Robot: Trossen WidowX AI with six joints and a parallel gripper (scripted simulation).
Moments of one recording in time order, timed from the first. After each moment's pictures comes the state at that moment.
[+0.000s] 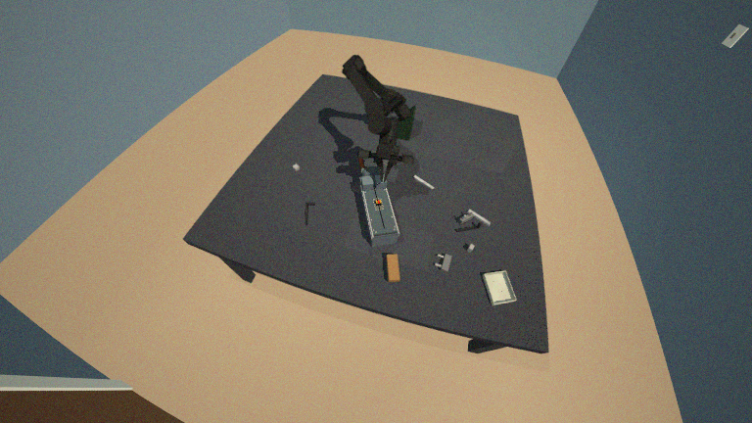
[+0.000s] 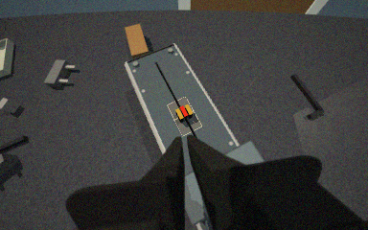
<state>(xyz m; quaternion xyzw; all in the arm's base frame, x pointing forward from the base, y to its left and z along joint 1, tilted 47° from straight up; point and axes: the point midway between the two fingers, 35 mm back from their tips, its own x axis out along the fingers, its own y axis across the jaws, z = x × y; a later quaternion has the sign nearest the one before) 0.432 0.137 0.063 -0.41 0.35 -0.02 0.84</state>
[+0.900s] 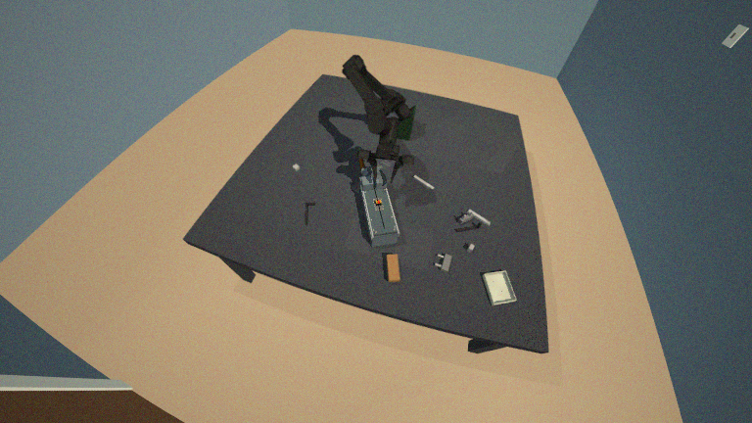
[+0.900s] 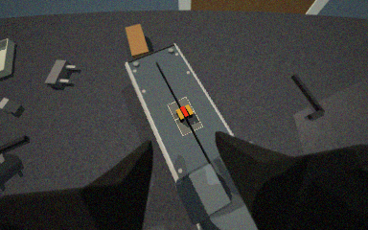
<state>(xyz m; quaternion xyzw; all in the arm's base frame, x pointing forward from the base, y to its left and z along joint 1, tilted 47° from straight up) 0.432 0.137 0.062 -0.41 0.35 -0.02 0.84</state>
